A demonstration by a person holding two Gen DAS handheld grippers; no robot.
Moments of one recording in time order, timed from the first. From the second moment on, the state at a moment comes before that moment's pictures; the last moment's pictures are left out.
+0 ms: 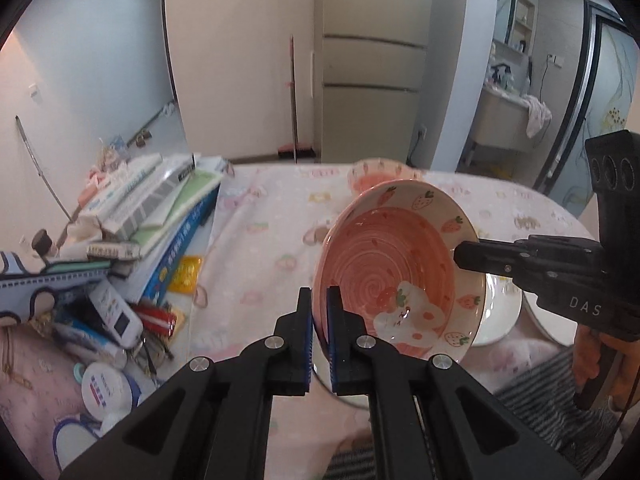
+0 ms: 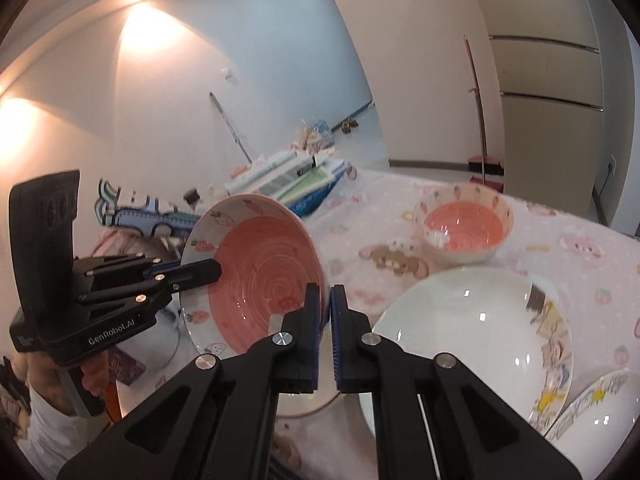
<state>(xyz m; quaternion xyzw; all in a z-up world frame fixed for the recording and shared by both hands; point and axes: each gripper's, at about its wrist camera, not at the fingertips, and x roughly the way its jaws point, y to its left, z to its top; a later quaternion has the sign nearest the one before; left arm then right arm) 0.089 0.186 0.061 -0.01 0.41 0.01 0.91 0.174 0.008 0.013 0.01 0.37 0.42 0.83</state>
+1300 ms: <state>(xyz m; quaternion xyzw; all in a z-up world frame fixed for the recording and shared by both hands) 0.155 0.158 -0.008 0.14 0.63 -0.01 0.76 0.198 0.062 -0.026 -0.18 0.53 0.38 0.74</state>
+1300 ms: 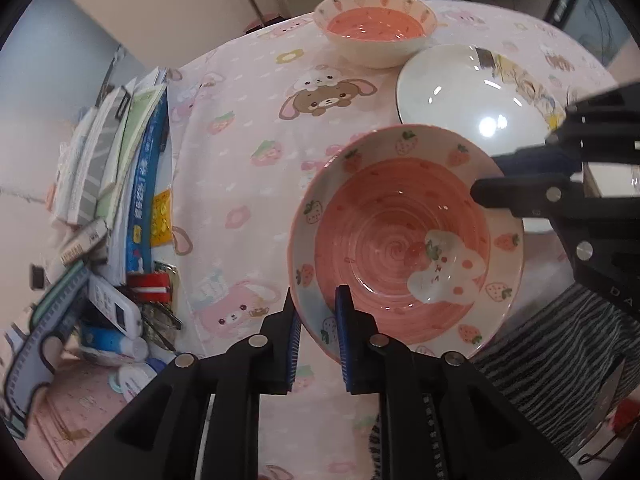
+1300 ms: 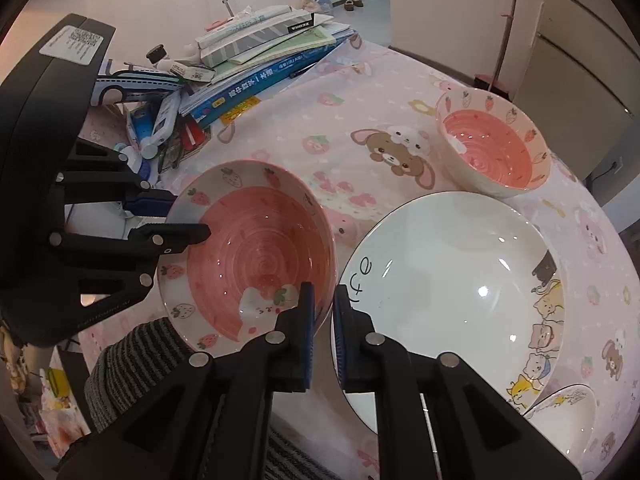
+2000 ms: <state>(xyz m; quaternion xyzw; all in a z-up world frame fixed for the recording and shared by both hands) 0.119 0.205 0.064 0.02 0.47 -0.02 0.88 0.195 0.034 -0.003 -0.19 0.49 0.36 0.77</state>
